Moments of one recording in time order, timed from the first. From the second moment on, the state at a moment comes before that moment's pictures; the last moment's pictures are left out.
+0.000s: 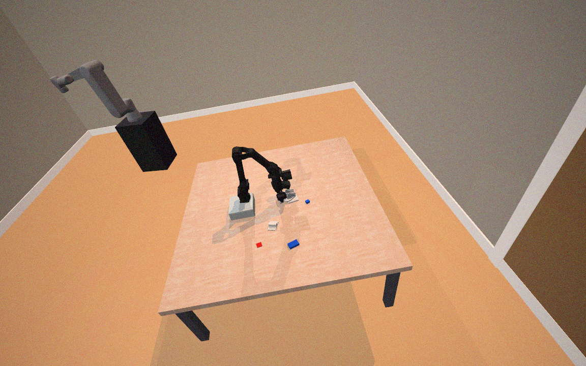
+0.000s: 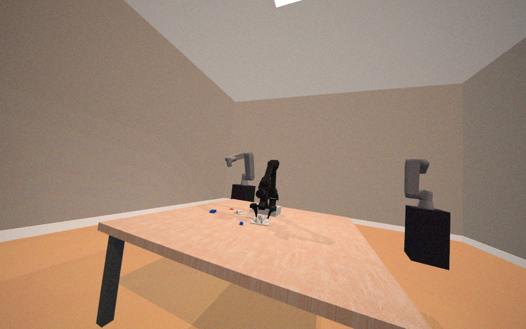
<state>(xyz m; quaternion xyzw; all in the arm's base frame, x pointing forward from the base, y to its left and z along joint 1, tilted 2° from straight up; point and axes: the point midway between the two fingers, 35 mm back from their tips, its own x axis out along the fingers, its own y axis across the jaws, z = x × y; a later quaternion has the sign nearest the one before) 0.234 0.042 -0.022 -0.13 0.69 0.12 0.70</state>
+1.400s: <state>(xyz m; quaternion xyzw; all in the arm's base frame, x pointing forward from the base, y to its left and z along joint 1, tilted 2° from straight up) 0.234 0.042 -0.021 -0.13 0.69 0.12 0.70</state>
